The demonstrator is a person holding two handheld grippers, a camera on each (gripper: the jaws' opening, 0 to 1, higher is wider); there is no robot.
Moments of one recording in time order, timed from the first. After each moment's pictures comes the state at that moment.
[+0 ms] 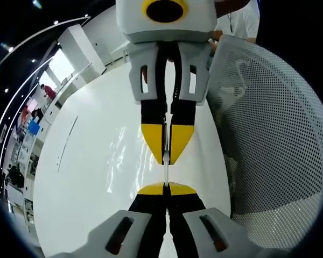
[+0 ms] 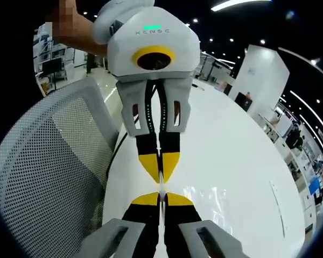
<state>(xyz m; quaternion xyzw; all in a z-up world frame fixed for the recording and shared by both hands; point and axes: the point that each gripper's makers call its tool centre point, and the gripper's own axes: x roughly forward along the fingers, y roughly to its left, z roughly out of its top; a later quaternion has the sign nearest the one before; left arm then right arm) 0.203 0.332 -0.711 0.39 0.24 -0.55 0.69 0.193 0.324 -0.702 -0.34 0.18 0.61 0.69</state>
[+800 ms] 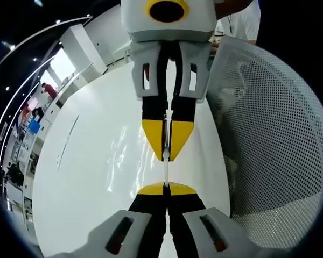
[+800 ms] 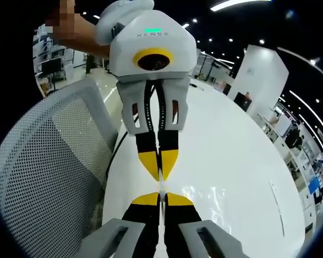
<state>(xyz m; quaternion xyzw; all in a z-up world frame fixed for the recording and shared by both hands) 0.203 0.335 -0.711 0.39 0.24 -0.55 0.70 0.194 0.324 -0.700 -0.34 0.18 0.61 0.69</state>
